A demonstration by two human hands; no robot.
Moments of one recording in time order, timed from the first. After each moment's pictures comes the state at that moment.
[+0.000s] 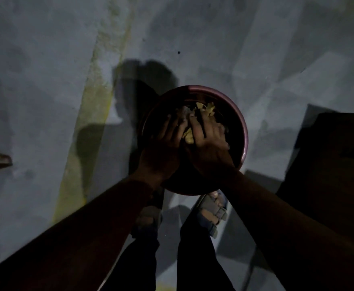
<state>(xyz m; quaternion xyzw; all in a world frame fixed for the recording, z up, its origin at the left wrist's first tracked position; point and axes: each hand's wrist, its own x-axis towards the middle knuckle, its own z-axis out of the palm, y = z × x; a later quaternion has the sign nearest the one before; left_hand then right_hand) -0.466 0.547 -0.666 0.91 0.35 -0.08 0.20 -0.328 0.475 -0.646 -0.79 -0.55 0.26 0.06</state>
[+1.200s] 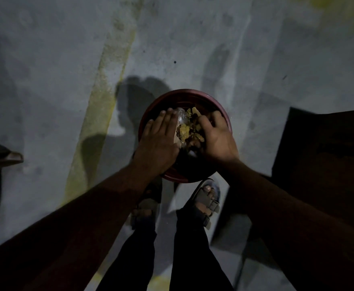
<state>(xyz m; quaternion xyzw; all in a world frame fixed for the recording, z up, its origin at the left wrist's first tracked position) -0.463 0.545 -0.587 0.91 0.36 -0.10 0.19 -0.294 0.465 -0.575 -0.79 -0.53 0.28 0.08</state>
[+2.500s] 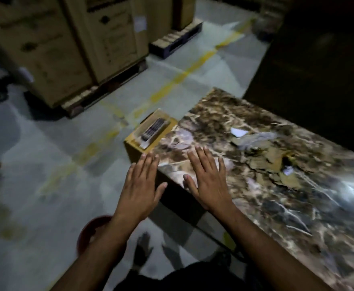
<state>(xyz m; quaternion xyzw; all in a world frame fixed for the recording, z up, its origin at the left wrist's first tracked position) -0.376 0.250 0.037 0.98 -0.19 0.03 0.10 -0.395 0.026 0.029 -0.99 -0.04 -0.07 0.13</state>
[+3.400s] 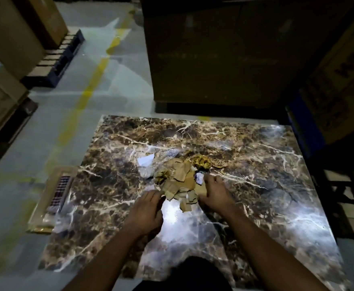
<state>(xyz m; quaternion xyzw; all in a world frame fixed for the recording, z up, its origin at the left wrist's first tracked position) -0.244 -0.048 -0.061 0.85 -0.47 -0.19 0.12 -0.390 -0.287 -0.055 -0.88 0.37 0.12 0.28</state>
